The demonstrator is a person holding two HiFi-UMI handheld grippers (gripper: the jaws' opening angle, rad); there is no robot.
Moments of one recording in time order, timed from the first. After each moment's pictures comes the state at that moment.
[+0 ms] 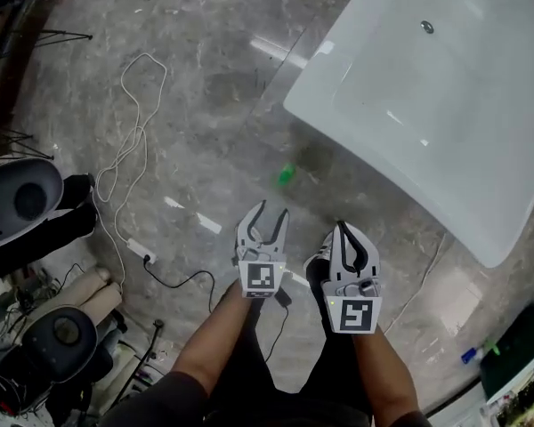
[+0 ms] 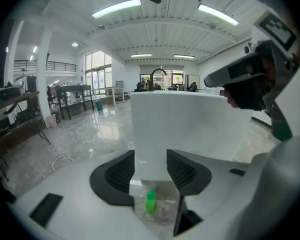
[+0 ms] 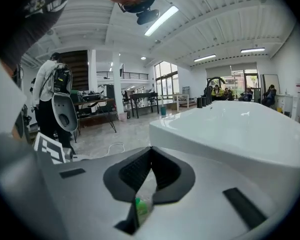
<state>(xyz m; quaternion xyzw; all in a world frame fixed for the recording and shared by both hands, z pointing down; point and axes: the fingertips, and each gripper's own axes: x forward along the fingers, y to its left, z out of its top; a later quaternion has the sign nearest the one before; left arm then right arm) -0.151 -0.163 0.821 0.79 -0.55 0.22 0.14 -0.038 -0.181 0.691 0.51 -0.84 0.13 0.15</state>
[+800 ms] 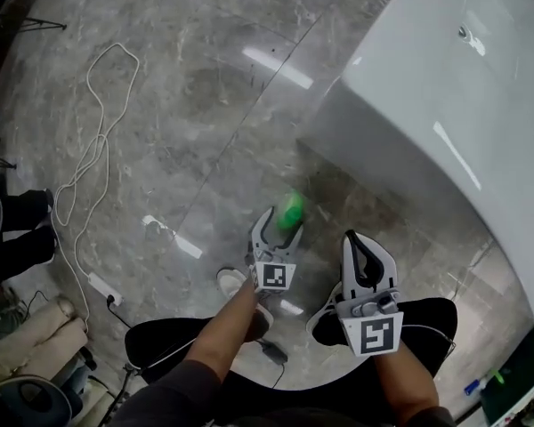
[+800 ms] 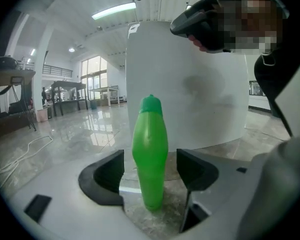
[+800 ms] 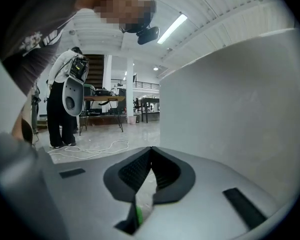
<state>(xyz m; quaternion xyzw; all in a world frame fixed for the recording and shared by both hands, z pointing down) -0.152 -0.179 1.177 0.82 -0.53 0.21 0.11 -0.085 -0.218 0.921 0.45 -0.88 0.07 0.11</state>
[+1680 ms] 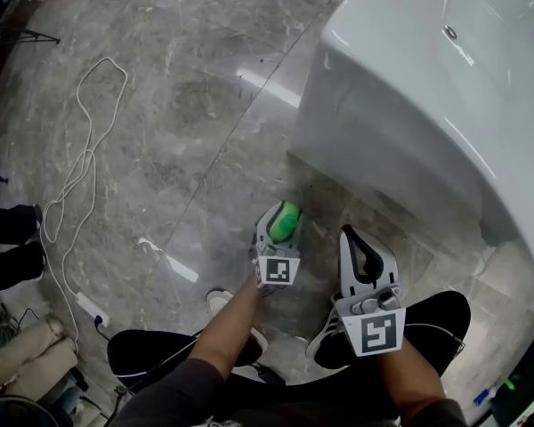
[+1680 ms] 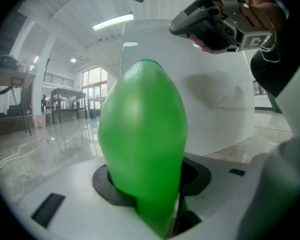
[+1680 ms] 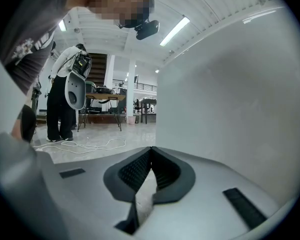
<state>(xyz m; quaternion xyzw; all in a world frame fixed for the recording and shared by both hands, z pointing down) -0.127 -0.228 1.212 0.83 -0.54 0.16 0.06 -0.076 -0.229 0.961 0.46 -0.88 0.04 0.10</state>
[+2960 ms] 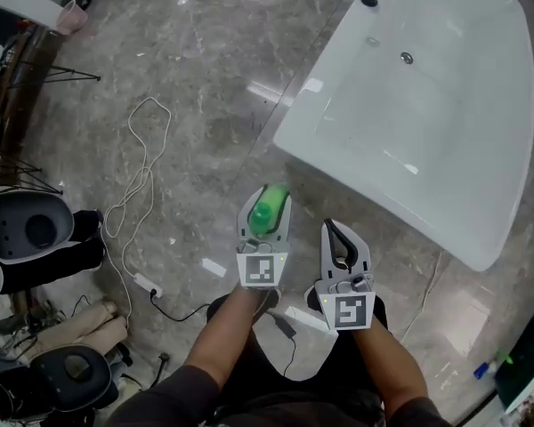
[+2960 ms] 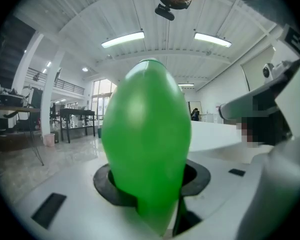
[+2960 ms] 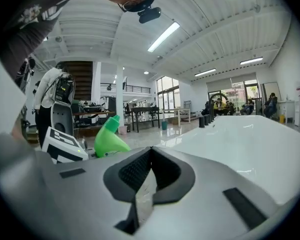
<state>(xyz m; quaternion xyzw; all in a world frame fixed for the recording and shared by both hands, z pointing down) -0.136 -0.283 0.689 0.80 -0.59 0.07 0.07 -0.047 -0.235 0.625 0.50 -0.86 0.08 0.09</state>
